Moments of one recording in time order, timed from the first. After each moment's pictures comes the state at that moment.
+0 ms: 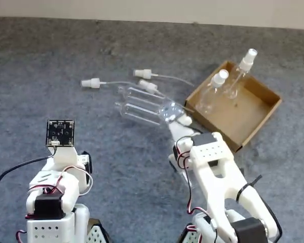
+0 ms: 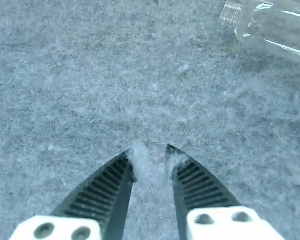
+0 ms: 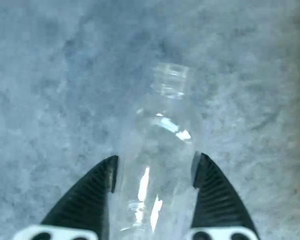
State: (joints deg) left arm -8.4 -94.7 79.0 72.8 4.3; right arm -20.0 -24.1 54.0 54.3 25.1
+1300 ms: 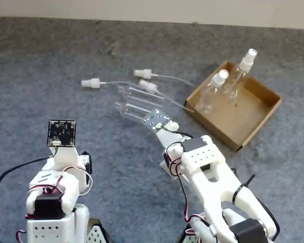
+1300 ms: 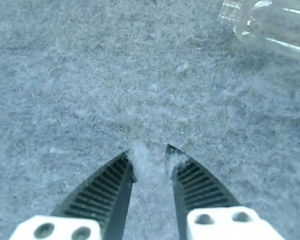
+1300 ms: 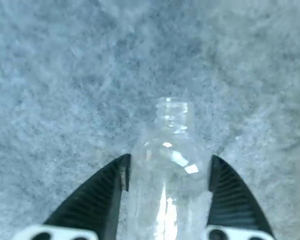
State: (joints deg) left arm -8.4 -94.7 79.0 72.8 2.2; right arm -26.7 -24.8 54.6 54.5 24.5
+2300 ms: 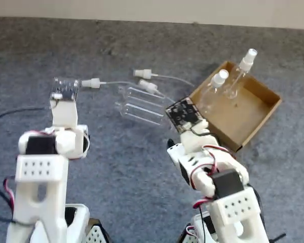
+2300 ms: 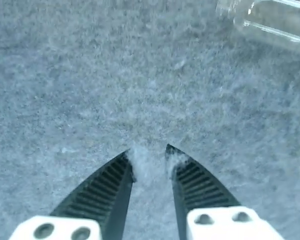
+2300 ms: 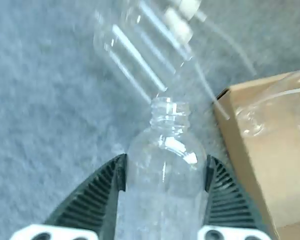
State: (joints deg) left arm -7.6 -45.1 44.0 75.1 2.0; right arm -24.2 -65.8 54.7 61.3 15.3
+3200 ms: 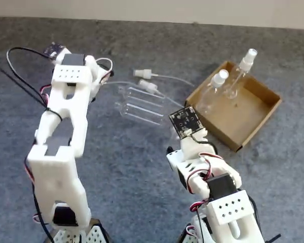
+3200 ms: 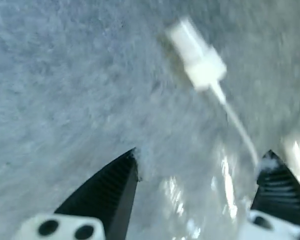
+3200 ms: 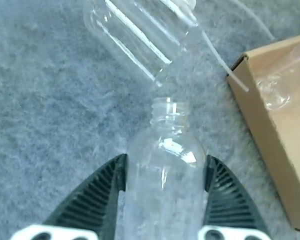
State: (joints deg) left arm -4.7 29.2 -22.5 75.1 64.3; right arm -24.2 -67.5 66.8 54.9 10.9
